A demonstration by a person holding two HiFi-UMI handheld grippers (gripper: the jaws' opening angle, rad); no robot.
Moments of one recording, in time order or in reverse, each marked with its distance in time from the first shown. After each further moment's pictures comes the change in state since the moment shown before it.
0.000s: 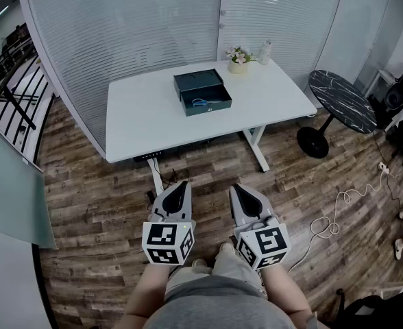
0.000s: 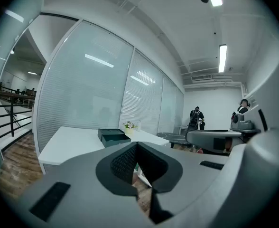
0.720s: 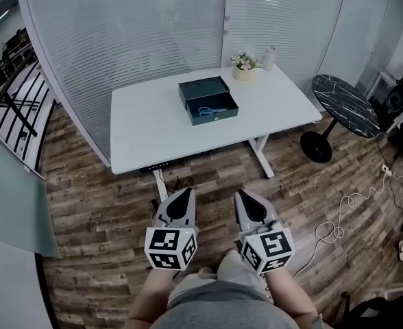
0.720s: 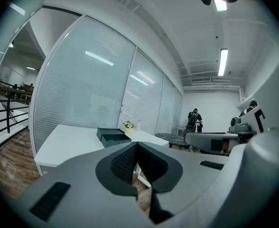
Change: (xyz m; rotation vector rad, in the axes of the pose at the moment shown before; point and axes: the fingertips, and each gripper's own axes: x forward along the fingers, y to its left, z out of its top) left arm 0.018 0.031 0.005 -0.028 0.011 -0.038; right arm 0.036 0.002 -0.004 0.033 0.022 -0.028
